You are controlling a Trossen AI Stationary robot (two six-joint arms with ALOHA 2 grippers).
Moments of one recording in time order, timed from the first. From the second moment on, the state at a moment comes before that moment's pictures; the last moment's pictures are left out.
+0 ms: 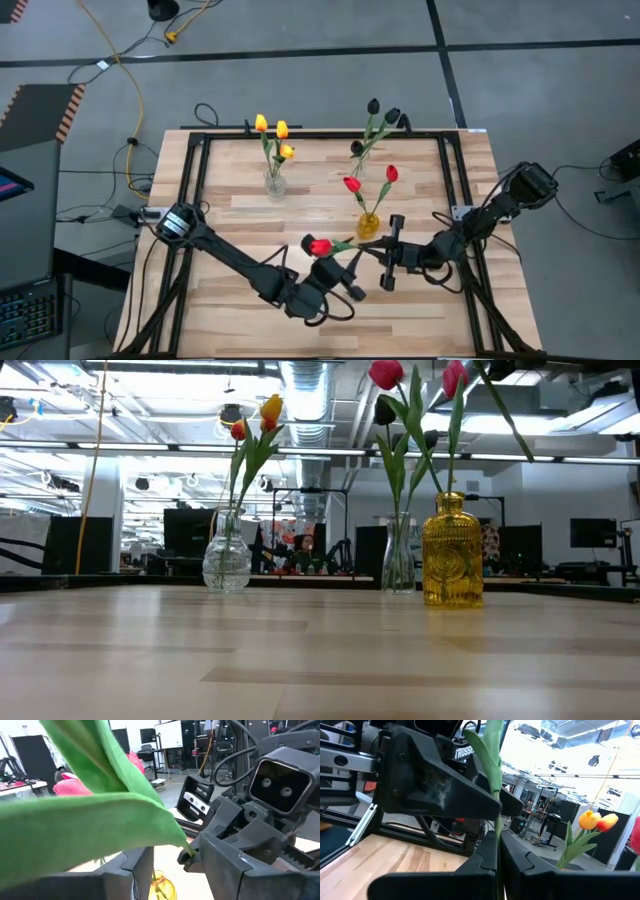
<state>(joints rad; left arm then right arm) -0.50 2.07 1.64 0.36 -1.30 0.00 0.58 1.46 0.45 1.32 0.68 -0.51</state>
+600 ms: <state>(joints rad) -0.49 2.07 1.64 0.36 -1.21 0.01 0.58 1.46 0.45 1.32 0.70 -0.51</state>
